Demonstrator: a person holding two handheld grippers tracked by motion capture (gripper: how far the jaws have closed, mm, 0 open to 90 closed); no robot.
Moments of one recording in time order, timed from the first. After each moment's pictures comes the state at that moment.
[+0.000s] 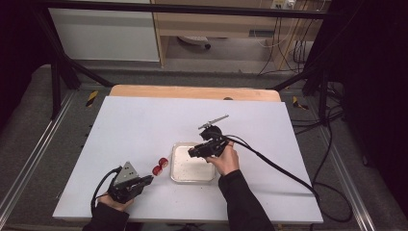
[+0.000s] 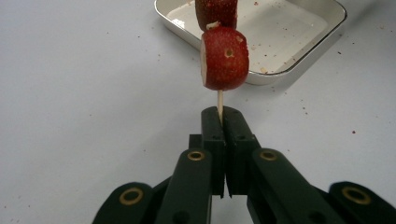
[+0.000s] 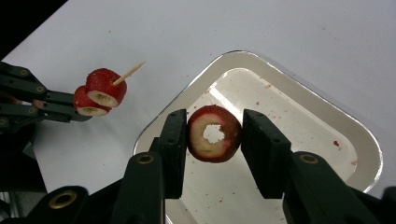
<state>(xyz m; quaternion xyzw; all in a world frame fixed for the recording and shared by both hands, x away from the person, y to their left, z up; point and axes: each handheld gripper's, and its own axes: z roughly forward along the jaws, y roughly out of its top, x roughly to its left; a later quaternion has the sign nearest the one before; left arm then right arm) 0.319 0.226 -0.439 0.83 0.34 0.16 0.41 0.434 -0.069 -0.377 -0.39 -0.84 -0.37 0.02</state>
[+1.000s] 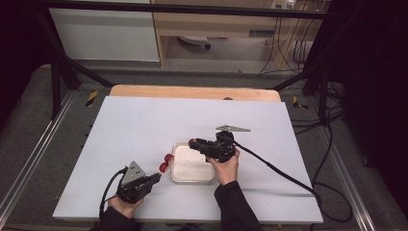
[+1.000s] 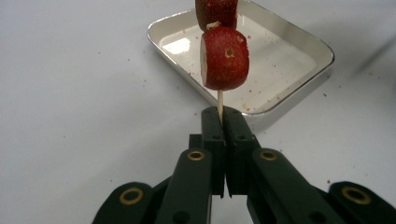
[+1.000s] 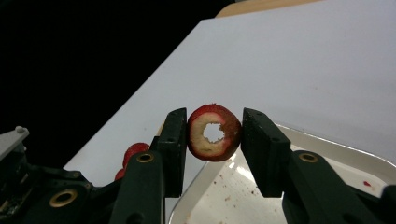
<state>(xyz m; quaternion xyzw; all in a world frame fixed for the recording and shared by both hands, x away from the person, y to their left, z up) 0.314 0.200 -0.433 0.80 0.38 0.17 0.44 0.416 -0.092 -0.393 -0.45 -0.70 -0.56 0.01</state>
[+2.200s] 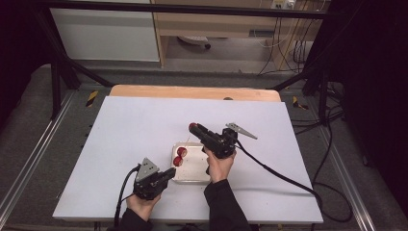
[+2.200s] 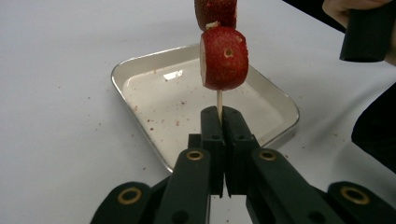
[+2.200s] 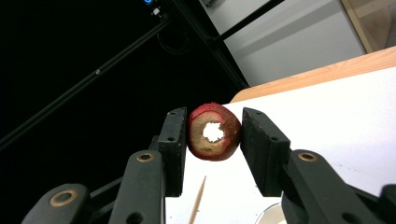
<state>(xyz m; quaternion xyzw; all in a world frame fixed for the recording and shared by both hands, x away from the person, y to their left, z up) 0.316 0.155 -0.422 0.76 0.41 0.16 0.48 0.417 -0.089 -0.391 -0.46 -0.55 -0.70 -0.01</state>
